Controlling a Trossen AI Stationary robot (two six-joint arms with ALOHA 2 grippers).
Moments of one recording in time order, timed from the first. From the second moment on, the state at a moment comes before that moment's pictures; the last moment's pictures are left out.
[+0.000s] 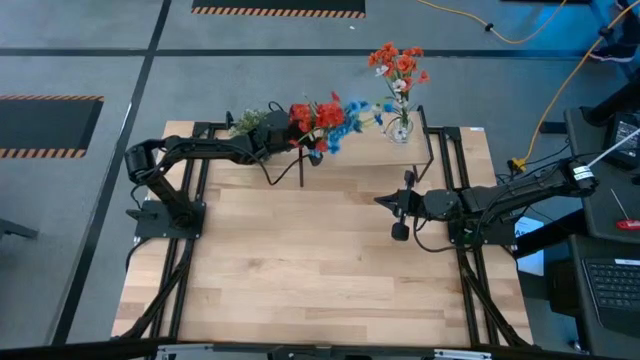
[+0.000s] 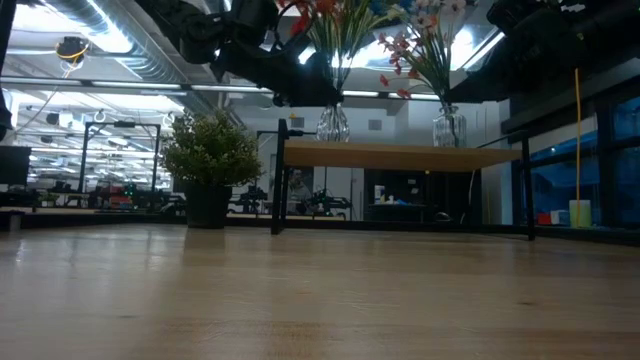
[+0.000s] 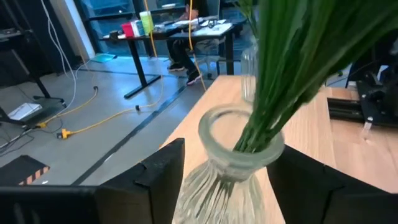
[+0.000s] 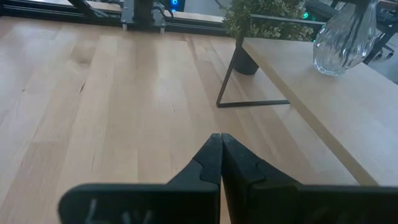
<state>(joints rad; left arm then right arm) 0.45 1.61 1.01 0.43 -0.05 0.10 0.19 0.90 0.42 0.09 0.46 -0.01</state>
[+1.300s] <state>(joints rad) 0.47 1.57 1.01 0.35 -0.09 0.12 0.19 0.90 0.42 0.09 0.46 0.00</state>
